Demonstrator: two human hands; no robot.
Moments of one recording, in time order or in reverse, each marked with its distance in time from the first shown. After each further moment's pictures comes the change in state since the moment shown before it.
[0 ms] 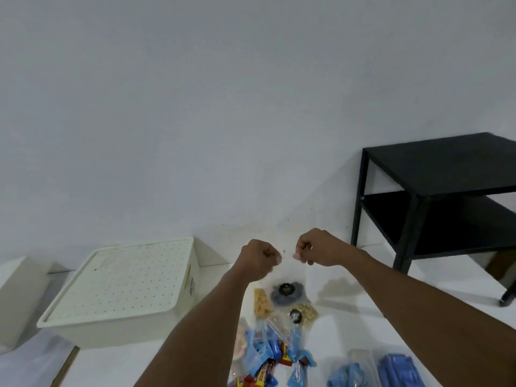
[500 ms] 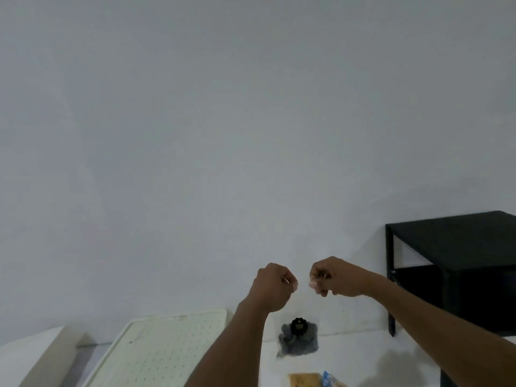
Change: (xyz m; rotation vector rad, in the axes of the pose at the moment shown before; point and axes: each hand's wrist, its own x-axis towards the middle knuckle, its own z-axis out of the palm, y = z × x) left_hand -0.044 0.064 -0.116 0.128 0.181 0.237; right_hand -0.014 -0.119 -0.054 -0.073 0.060 -0.261
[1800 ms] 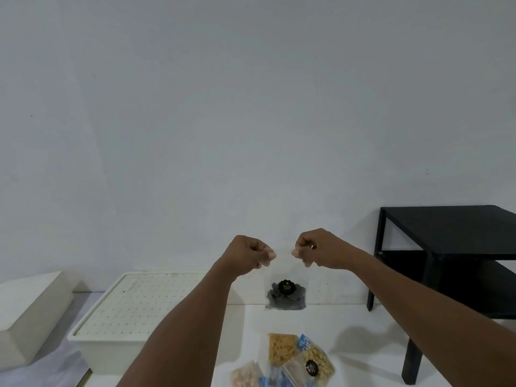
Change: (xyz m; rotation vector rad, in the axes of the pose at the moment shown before) left_hand -0.015 -0.035 -0.014 -0.490 -0.021 -0.108; right_hand -0.007 -0.019 0.012 0.002 0.061 0.040
